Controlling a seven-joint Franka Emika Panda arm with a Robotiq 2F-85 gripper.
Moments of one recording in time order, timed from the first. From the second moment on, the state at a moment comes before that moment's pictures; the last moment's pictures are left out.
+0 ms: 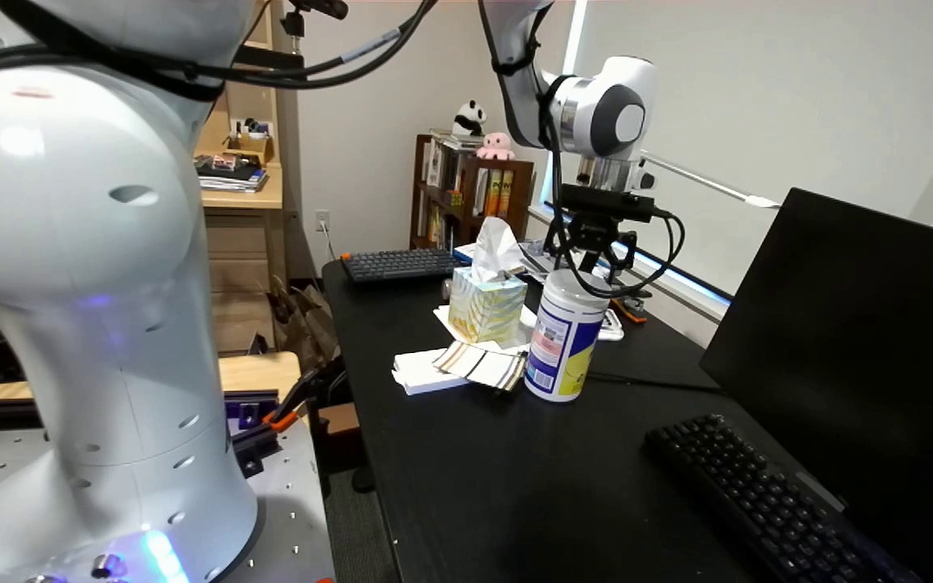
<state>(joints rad) 0.16 0.38 0.16 -1.93 -0.11 2.34 -0.41</state>
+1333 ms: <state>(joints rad) 0.13 0.26 0.14 -2.06 -0.11 2.16 -0.42</state>
